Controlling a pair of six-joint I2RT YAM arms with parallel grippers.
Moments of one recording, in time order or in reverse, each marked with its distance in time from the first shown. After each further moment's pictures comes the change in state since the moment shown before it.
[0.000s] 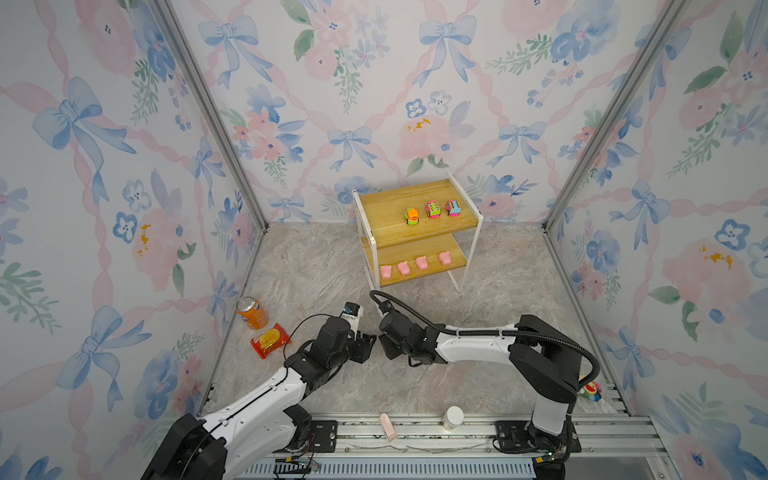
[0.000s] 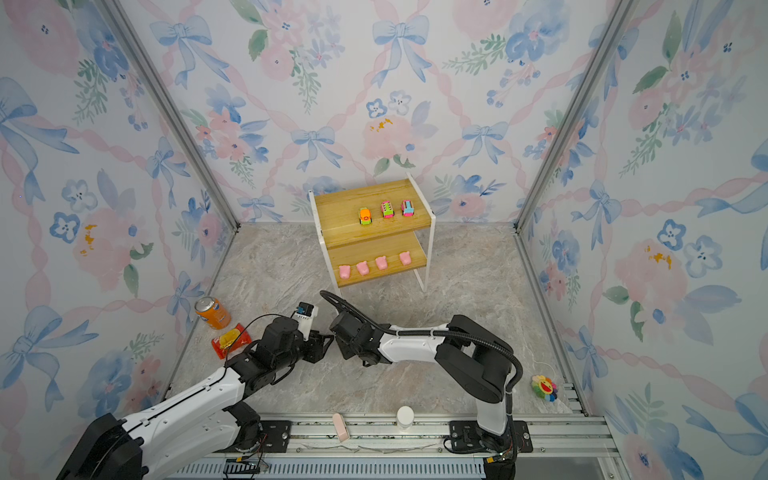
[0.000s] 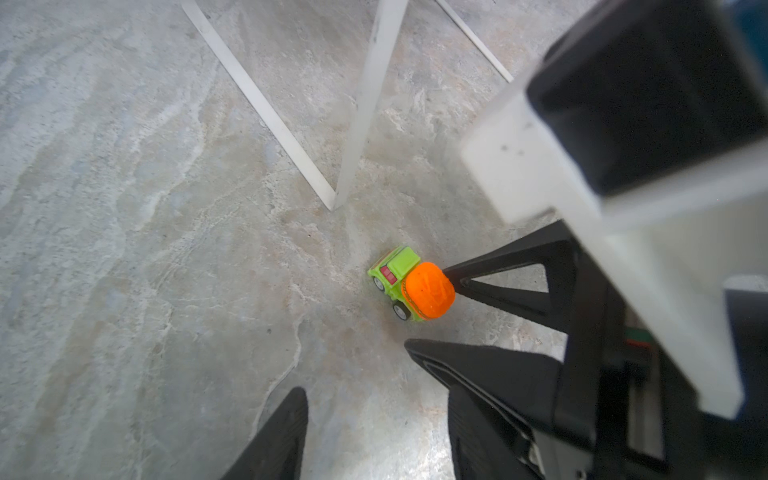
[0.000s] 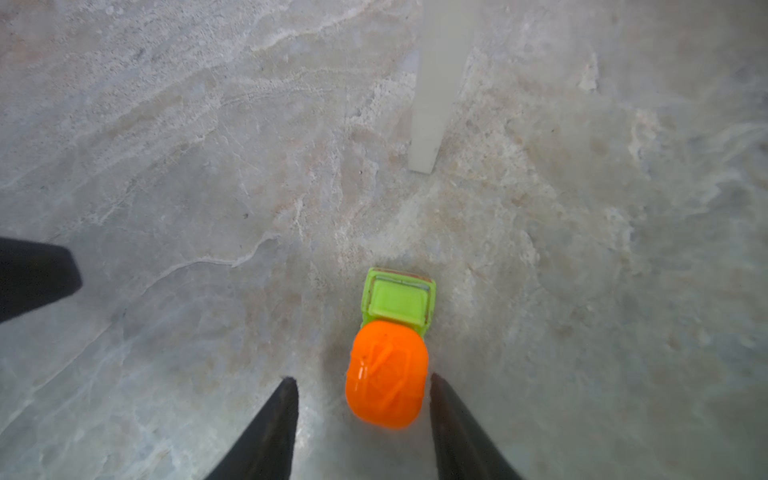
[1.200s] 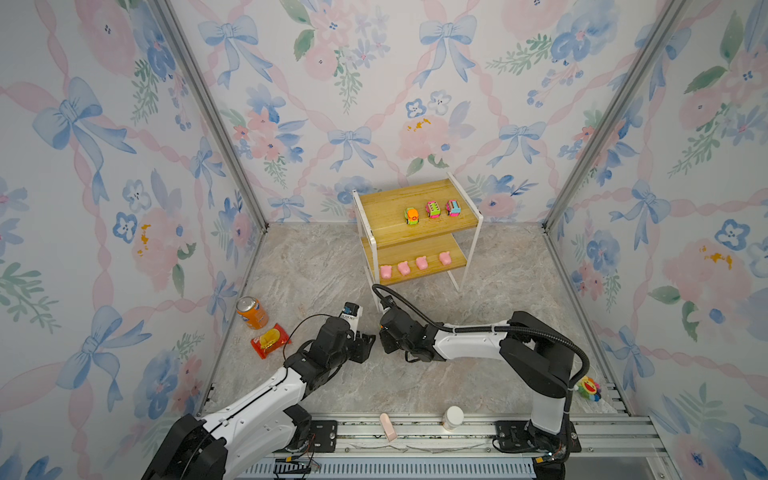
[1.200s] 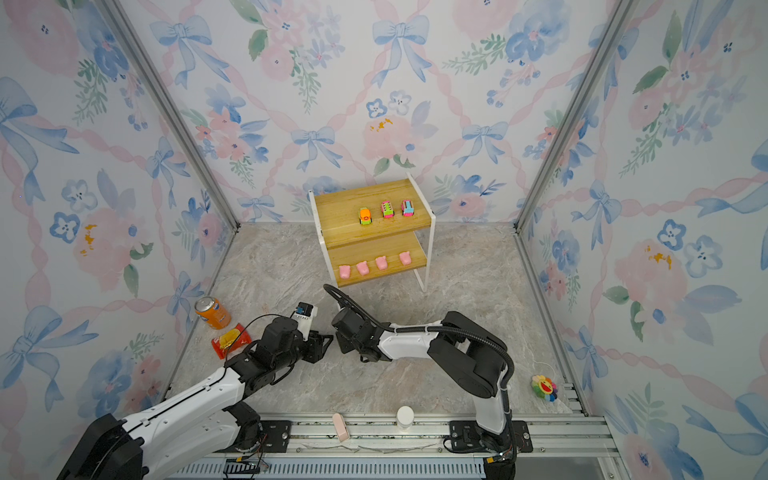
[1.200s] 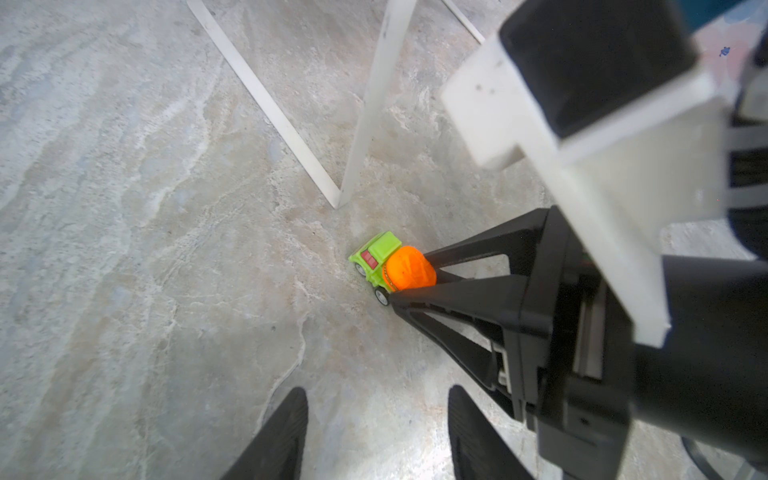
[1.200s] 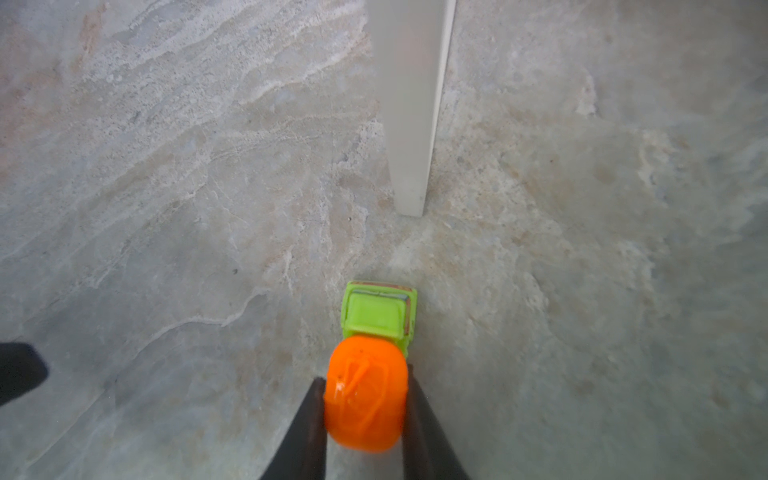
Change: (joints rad) left arm 0.006 0.000 -0.003 -0.003 0.000 0.000; right arm -0.036 0.040 -0.008 0.120 -0.009 0.034
